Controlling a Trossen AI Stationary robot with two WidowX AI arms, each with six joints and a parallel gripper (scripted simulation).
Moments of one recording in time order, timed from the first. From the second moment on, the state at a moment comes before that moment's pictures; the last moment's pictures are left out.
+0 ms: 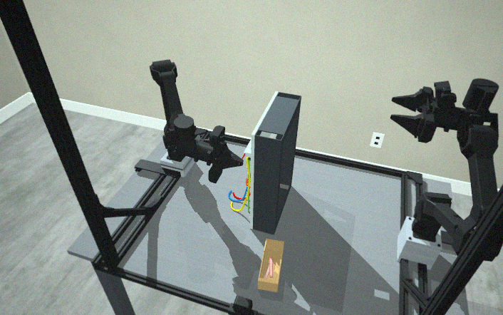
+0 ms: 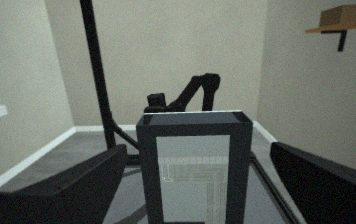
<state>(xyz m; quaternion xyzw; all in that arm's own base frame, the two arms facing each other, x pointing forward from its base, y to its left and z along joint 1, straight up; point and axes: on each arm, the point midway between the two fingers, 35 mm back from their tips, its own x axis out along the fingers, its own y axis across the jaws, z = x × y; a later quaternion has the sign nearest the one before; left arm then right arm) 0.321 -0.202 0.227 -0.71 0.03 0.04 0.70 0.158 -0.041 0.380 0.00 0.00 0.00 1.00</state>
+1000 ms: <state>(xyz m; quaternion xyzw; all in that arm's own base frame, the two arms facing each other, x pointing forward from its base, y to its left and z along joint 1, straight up) 0.320 -0.202 0.228 -0.71 0.03 0.04 0.70 0.158 -0.041 0.380 0.00 0.00 0.00 1.00</state>
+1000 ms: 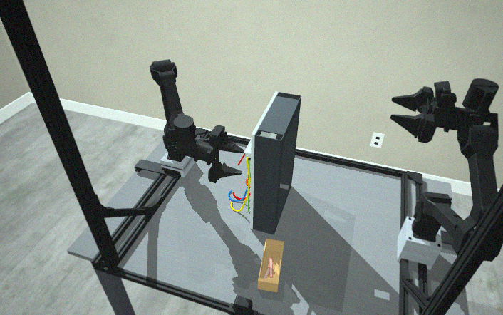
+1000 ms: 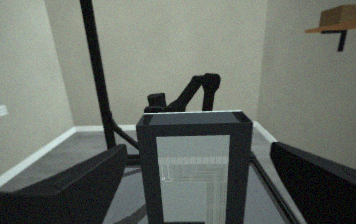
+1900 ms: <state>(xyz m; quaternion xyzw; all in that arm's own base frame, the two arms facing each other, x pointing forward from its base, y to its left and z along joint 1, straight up) 0.297 -0.187 0.227 -0.71 0.03 0.03 0.71 0.158 -0.041 0.380 0.00 0.00 0.00 1.00</state>
